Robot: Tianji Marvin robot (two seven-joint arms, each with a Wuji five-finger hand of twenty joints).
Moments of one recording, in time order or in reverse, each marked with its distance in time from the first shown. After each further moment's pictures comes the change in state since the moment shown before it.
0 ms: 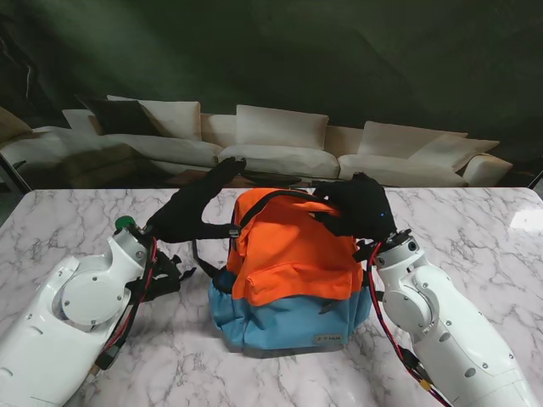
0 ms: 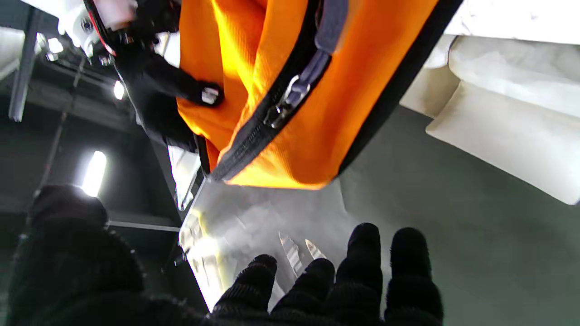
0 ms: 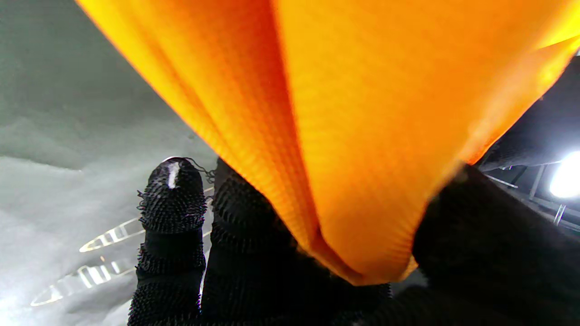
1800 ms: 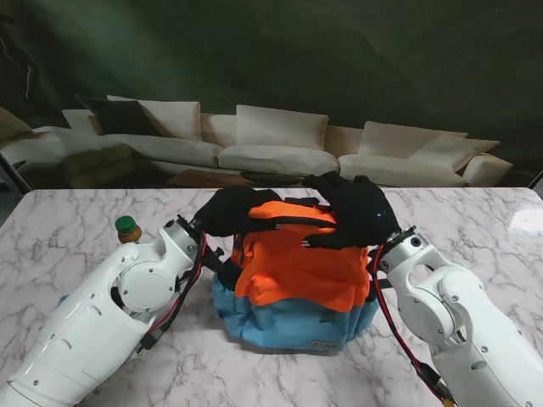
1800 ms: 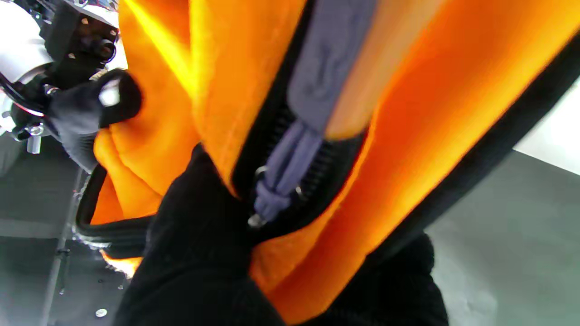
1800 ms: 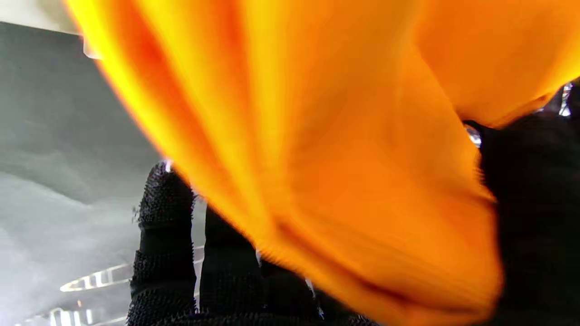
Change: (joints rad) left arm -0.185 -0.033 0.266 0.126 0.133 0.049 0.184; right arm -0.144 0.054 0.100 -0.345 -0.040 0.158 0.484; left_hand 0.642 -0.158 0.095 0.015 0.542 -0.112 0.721 0.312 0.933 -0.231 0.253 0.241 0.752 -0.163 0.318 0.017 0.582 -0.109 0.568 -0.064; right_hand -0.184 0.010 -0.338 0.214 -0.450 0.367 -0.559 0.019 -0.704 0.203 -0.422 -0.443 -0.397 0.148 -0.734 -0.269 -0.181 0.073 -0.232 -0.036
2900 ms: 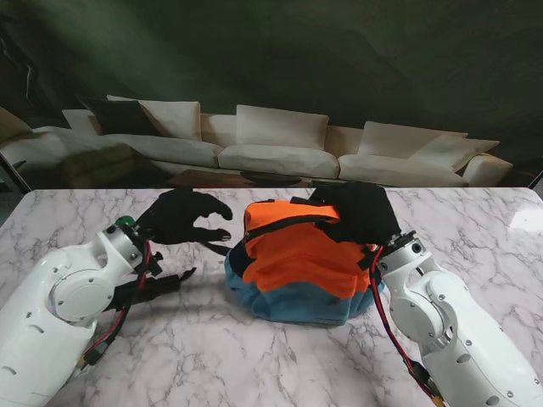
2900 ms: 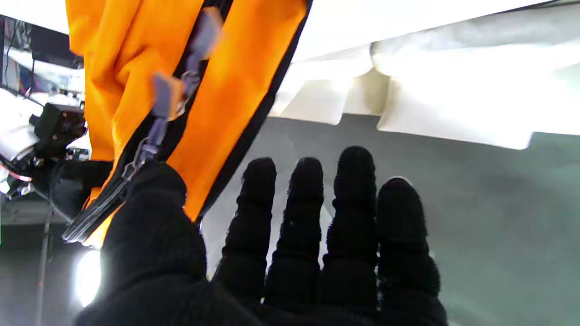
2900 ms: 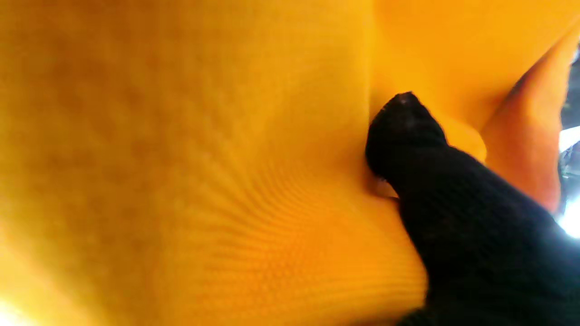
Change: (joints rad) left arm 0.178 0.048 -0.327 -0.103 0.217 -0.124 -0.151; right arm 0.028 -0.032 -0.029 0.118 0.028 -0.068 -0.255; left_hand -0.270 0.184 -0.080 -0.012 -0.045 -0.007 -0.172 0.242 -0.299 0.081 0.169 0.183 -0.291 0.105 0.185 0.475 -0.266 0.081 0.158 0.323; right_hand 0.245 -0.083 0.314 -0.181 0.459 -0.297 0.416 -0.235 0.655 -0.121 0.148 0.218 0.370 -0.070 0.596 0.207 0.430 -0.105 0.364 0.031
